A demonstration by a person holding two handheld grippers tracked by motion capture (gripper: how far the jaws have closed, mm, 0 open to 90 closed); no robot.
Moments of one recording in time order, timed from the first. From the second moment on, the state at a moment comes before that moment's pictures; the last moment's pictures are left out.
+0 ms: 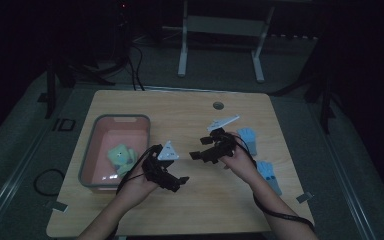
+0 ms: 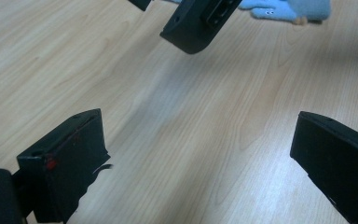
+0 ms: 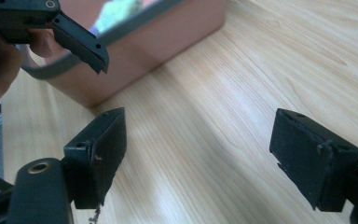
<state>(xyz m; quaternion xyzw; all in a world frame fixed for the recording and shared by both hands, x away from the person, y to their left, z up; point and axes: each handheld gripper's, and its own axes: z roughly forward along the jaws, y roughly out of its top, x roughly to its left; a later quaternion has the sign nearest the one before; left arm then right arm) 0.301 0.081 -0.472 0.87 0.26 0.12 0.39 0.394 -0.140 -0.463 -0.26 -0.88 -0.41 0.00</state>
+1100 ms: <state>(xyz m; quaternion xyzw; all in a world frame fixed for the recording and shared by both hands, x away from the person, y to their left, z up) 0.279 0.065 -0.546 0.86 0.27 0.12 0.42 0.352 -0.235 -0.531 -0.30 -0.86 -0.41 -0.03</state>
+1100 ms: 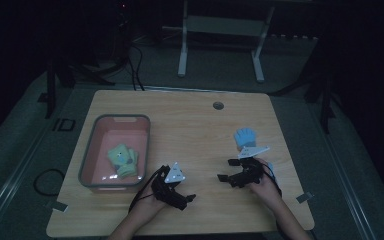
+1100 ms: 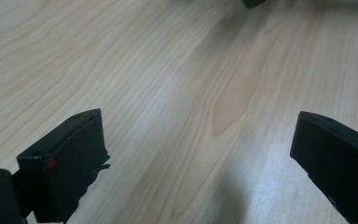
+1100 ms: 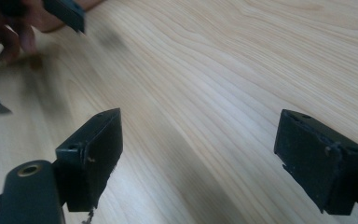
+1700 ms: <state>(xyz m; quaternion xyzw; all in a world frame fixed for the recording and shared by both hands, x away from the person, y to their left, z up) 0.276 0.065 -0.550 0.86 0.29 0.12 0.42 0.352 -0.257 -0.515 -0.33 -0.86 -0.38 -0.08</state>
